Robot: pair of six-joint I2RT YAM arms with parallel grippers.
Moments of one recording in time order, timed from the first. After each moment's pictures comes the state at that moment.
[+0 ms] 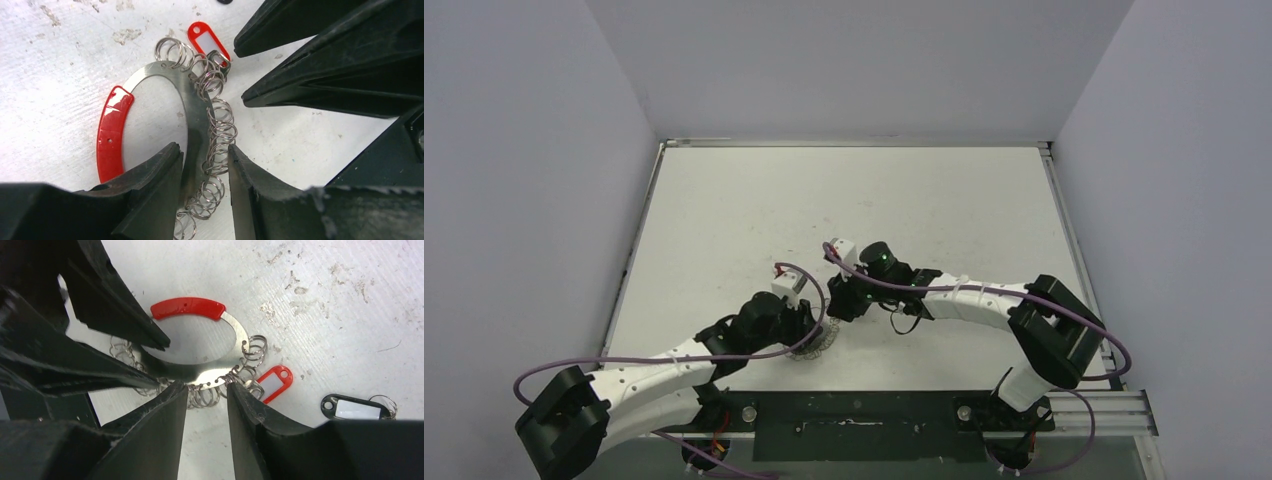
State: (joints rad) left arm -0.84 0.96 0.27 0.08 -0.02 -0.54; right arm 0.90 1.59 0.86 0.04 -0.31 0.15
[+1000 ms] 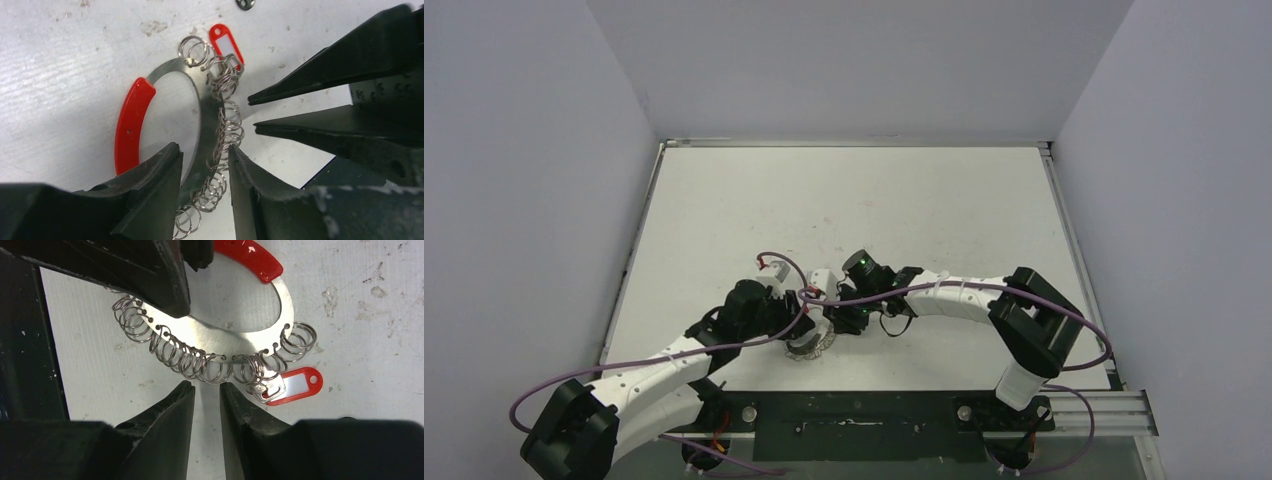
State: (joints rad) left arm -0.63 0.93 0.27 0.02 0.18 -0.61; right arm 0.92 1.69 0.93 -0.18 -0.43 -0.33
